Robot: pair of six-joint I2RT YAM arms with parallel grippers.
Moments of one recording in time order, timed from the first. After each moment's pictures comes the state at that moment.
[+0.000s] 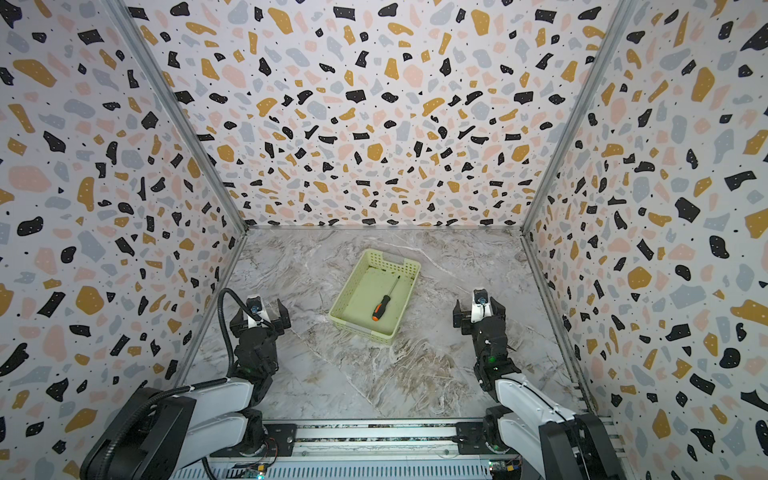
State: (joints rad) left arm -0.21 1.19 0.05 1.03 -0.57 0.07; right arm 0.22 1.03 0.15 0.67 0.22 -0.10
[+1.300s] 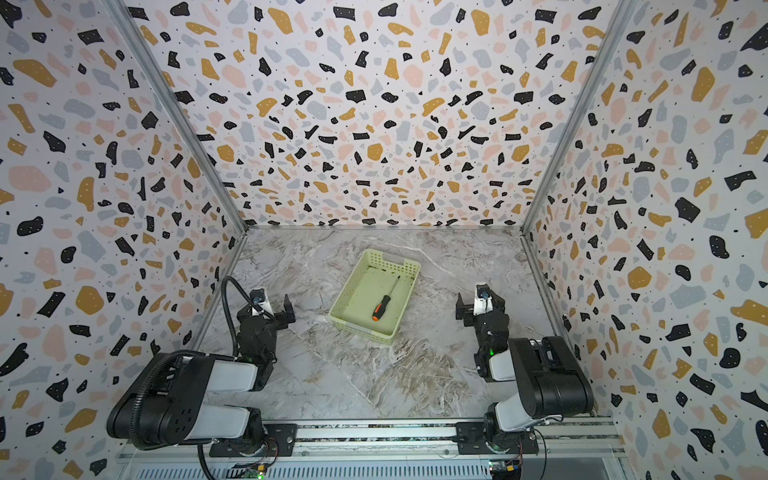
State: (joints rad) left arm -0.11 1.40 0.14 1.08 -0.34 0.02; right arm 0.07 1.50 0.19 1.15 0.01 -0.11
